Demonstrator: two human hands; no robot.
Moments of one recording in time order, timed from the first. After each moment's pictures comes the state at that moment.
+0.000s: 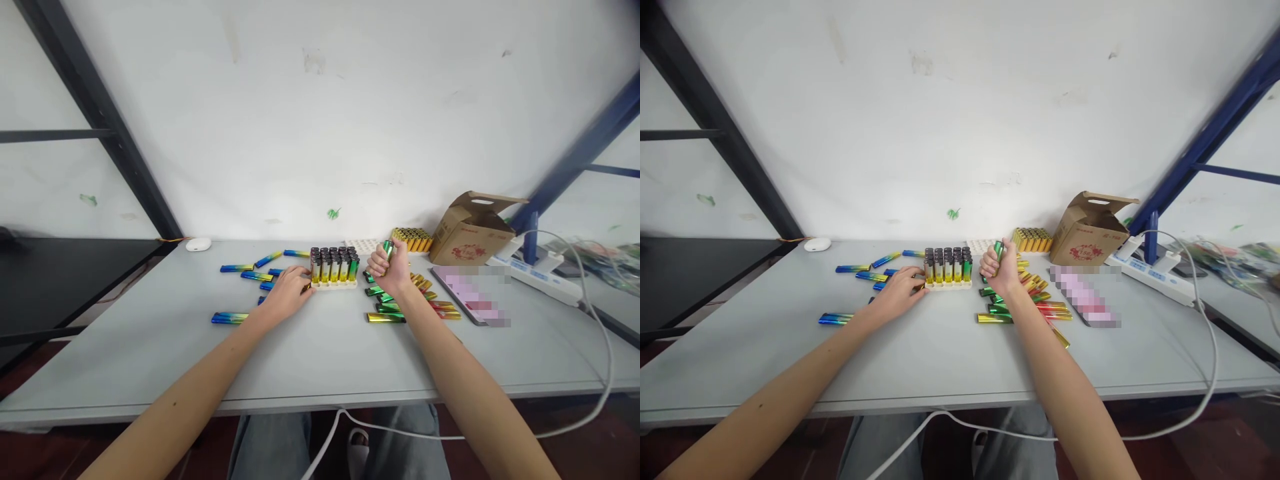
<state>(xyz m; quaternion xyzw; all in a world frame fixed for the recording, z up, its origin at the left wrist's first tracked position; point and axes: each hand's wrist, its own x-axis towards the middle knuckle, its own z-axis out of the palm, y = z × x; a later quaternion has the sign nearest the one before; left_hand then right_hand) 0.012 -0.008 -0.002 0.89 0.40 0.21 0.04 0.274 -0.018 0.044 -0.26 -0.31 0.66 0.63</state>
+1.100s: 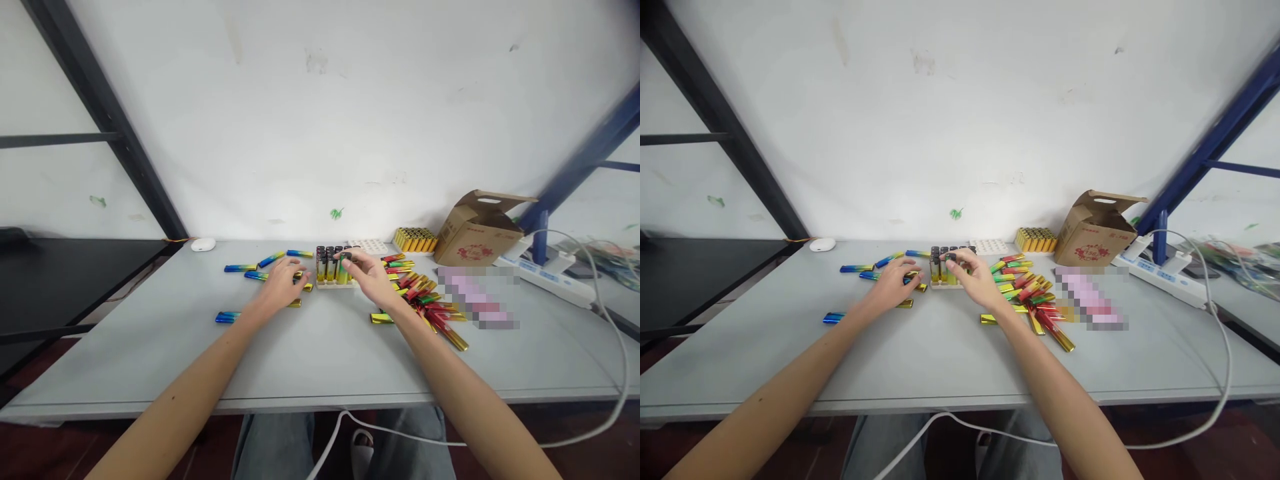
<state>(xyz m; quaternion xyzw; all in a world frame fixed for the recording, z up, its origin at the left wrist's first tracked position) -0.002 0.002 0.002 0.82 0.48 0.29 0.05 0.226 -0.044 0.043 -0.36 -0.68 0.34 0.54</state>
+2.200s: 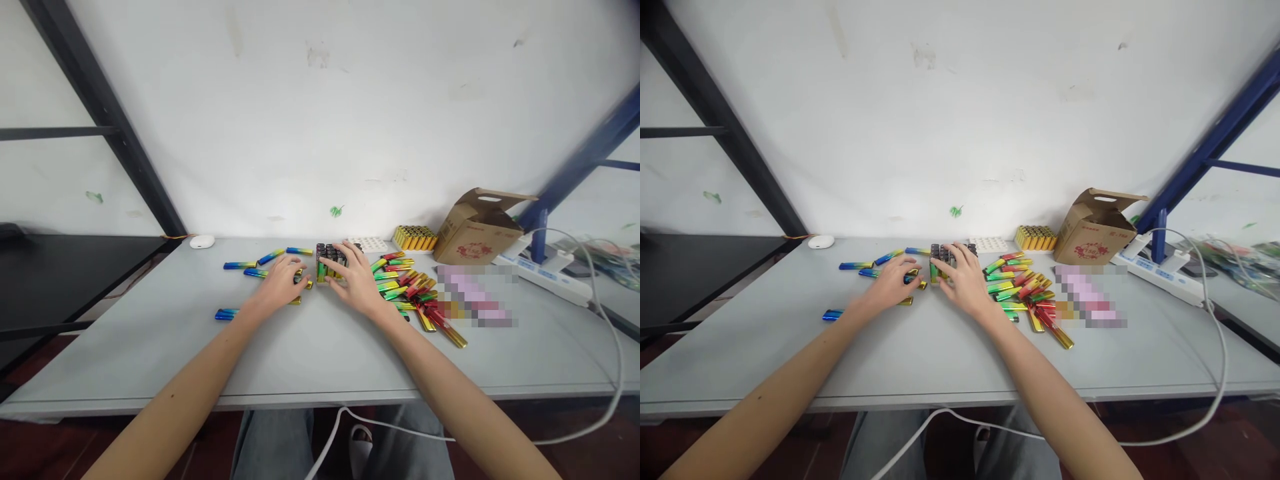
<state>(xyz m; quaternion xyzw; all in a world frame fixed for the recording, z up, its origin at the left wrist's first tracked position) -0.004 0.004 -0.002 0.85 0.45 0.28 0.01 0.216 -0.037 0.011 -0.44 -0.82 -0.14 0.33</state>
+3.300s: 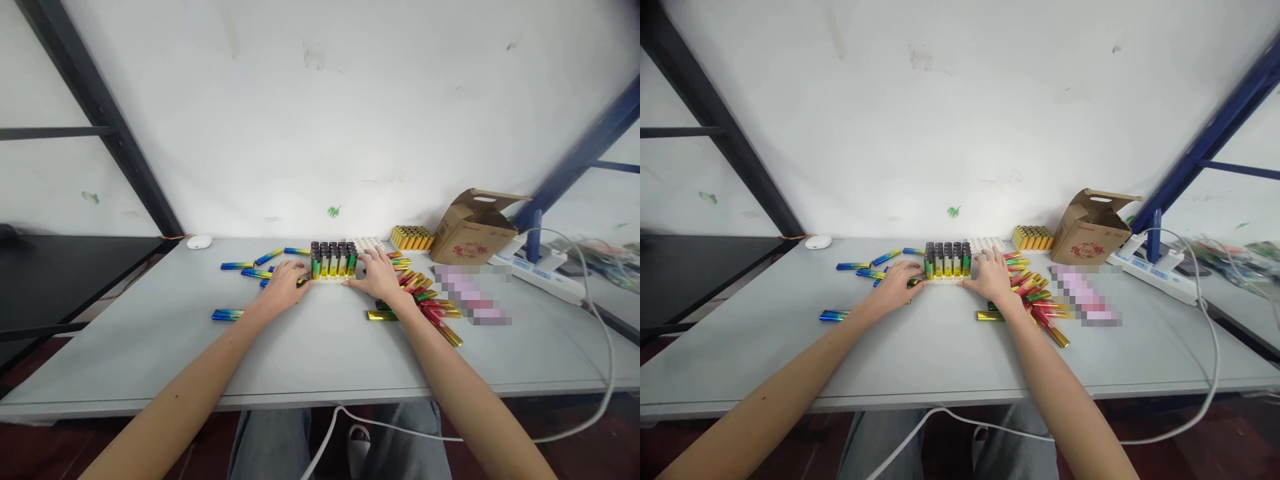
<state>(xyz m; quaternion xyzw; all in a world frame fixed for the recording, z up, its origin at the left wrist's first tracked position) 0.009 -0.002 -0.002 0.86 0.46 0.22 0.02 0.272 -0.017 0.005 -0.65 -0.73 -0.04 0.20</state>
